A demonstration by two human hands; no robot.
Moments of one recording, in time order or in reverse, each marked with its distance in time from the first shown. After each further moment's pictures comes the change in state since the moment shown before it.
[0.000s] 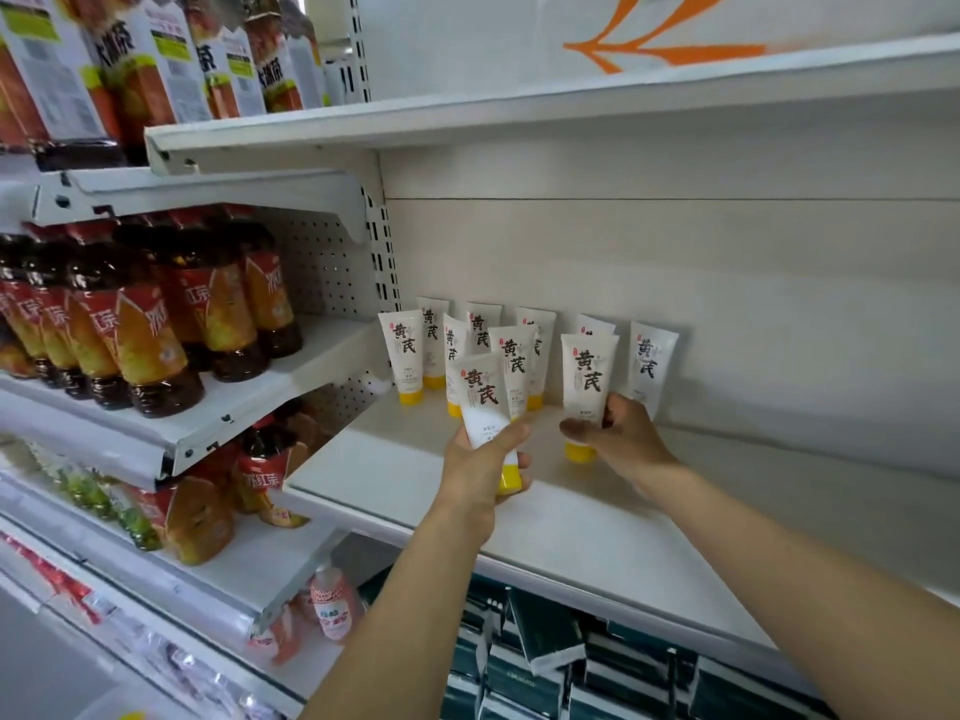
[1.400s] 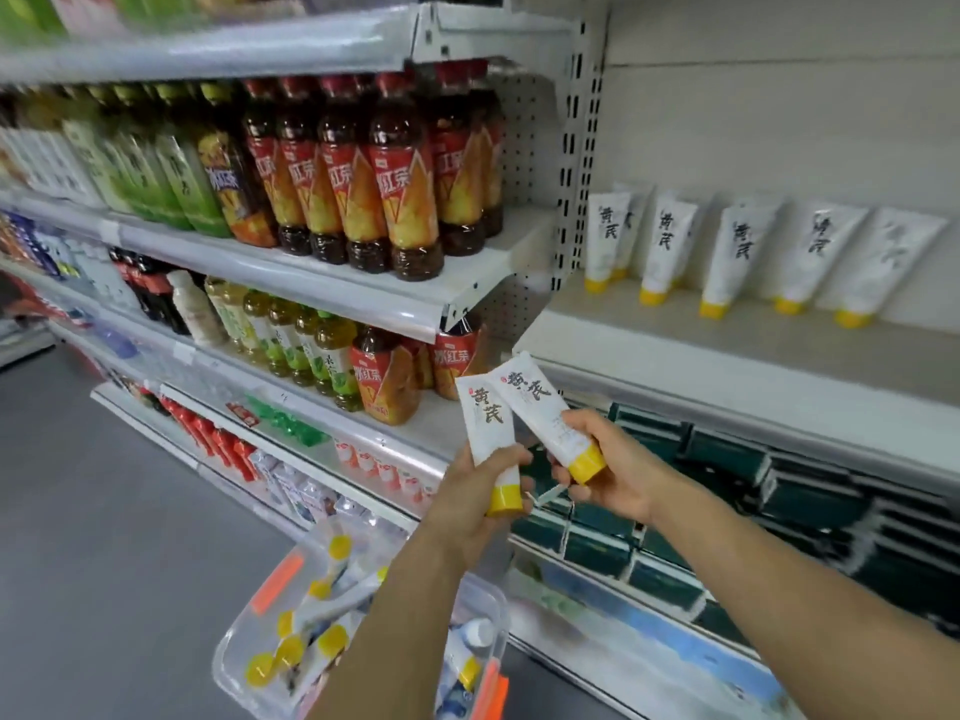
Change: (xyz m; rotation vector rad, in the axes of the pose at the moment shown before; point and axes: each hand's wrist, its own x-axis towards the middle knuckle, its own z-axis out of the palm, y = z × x) left_hand -0.115 0.023 -0.294 -0.015 0.020 -0.218; right_hand -0.159 -0.020 0.280 0.466 -0.437 0.640
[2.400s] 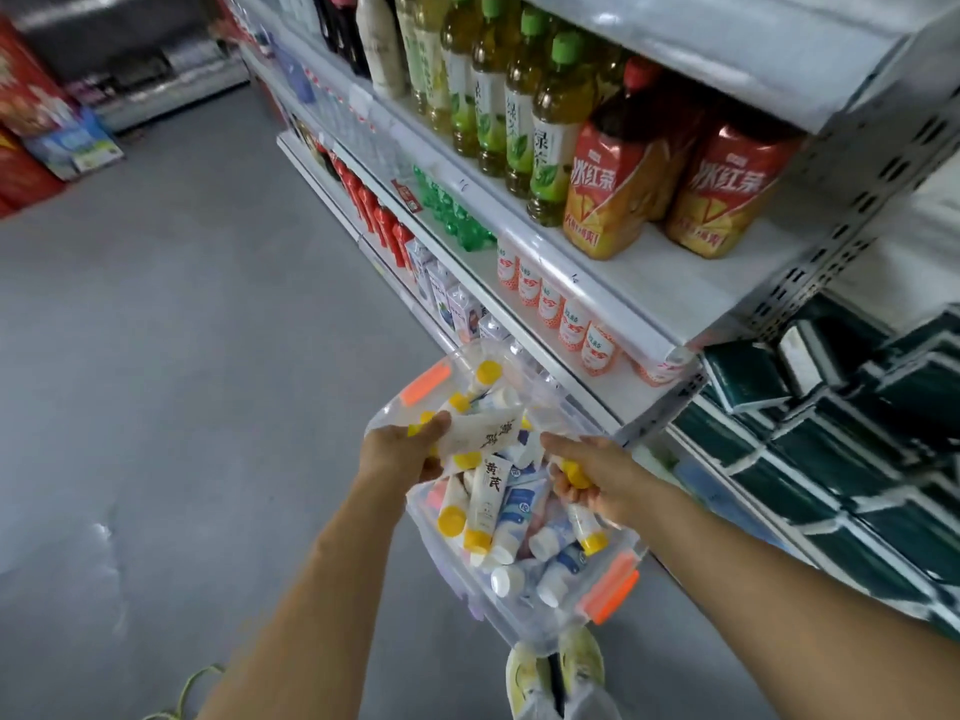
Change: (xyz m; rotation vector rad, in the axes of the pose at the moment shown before) left_hand -0.036 -0.061 -0.270 0.244 0.925 -0.280; right_hand 0.142 0.214 0.112 -0.293 -0.050 0.467
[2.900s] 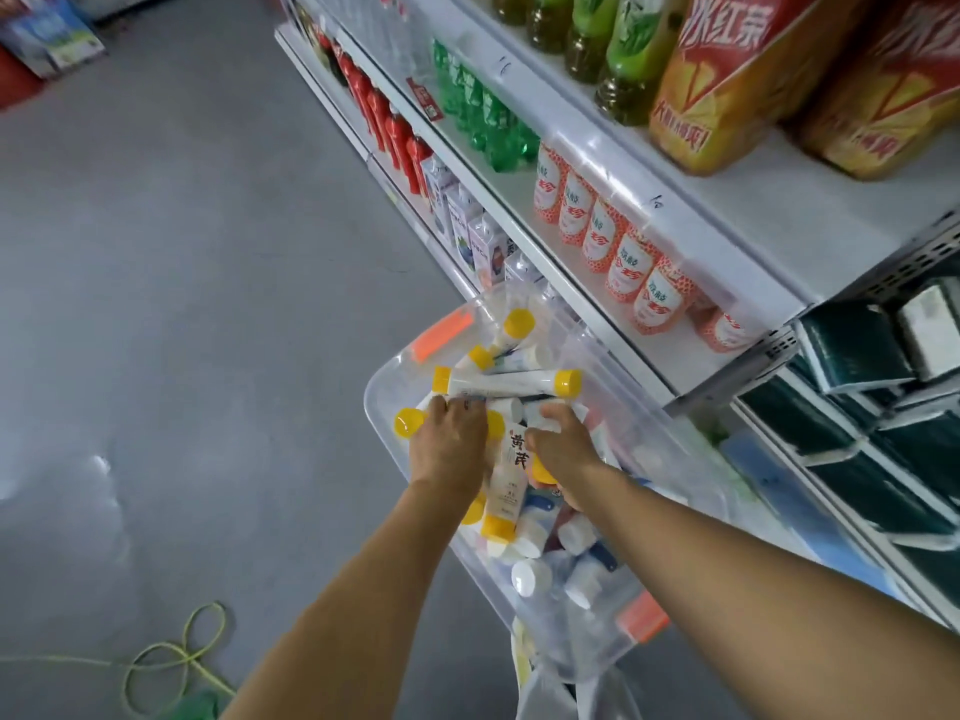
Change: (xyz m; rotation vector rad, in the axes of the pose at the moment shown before) left_hand 0.083 -0.071 0.049 1.344 0.037 0.570; right_hand 0.121 0.059 0.059 -0.316 0.134 -0.021
